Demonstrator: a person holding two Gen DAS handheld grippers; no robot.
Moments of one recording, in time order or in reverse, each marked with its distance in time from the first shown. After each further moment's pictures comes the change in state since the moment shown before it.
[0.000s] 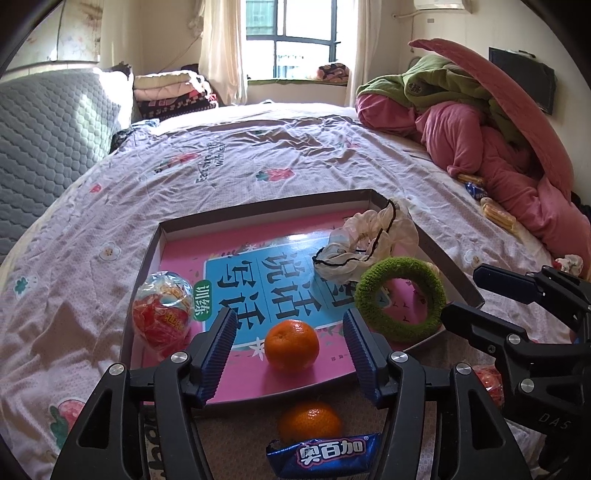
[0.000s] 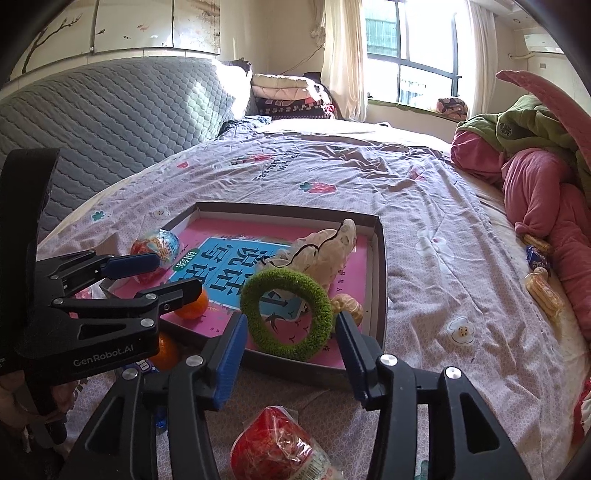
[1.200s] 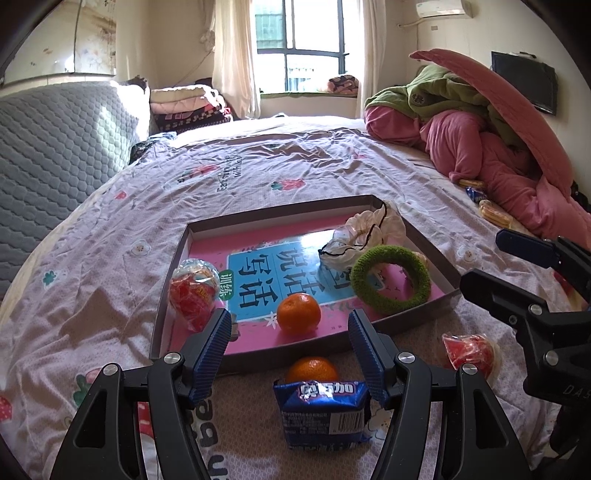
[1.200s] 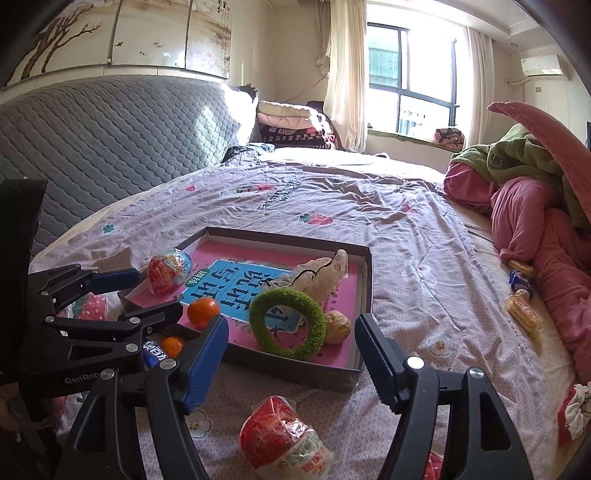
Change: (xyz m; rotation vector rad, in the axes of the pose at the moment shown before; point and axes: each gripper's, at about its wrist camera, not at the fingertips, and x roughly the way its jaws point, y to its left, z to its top) left arm -0.048 -0.008 -0.025 -0.001 -0.053 0.063; right arm -0.044 0.008 -0.006 -0.046 -0.123 -0.023
